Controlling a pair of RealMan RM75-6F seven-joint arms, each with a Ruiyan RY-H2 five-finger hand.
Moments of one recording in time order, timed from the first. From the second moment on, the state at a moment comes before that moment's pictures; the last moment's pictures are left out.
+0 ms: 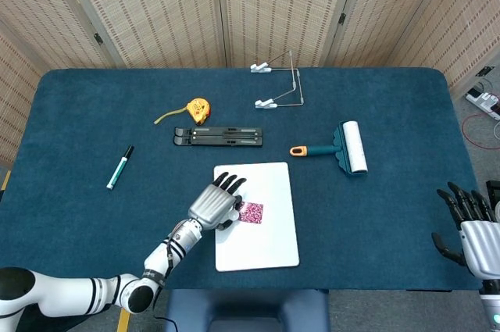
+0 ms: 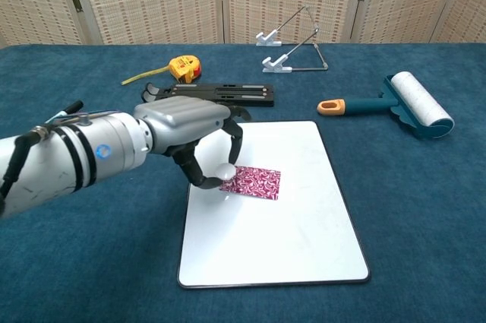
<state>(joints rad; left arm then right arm) -0.90 -1.70 -0.17 -1.56 0.96 0.90 0.65 0.02 -1.07 0.02 -1.59 -1.52 1.49 0.07</state>
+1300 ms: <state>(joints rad) -1.02 -1.75 -0.19 -1.56 0.73 0.99 0.71 0.01 -1.07 0.03 -1.56 -1.52 1.49 0.11</state>
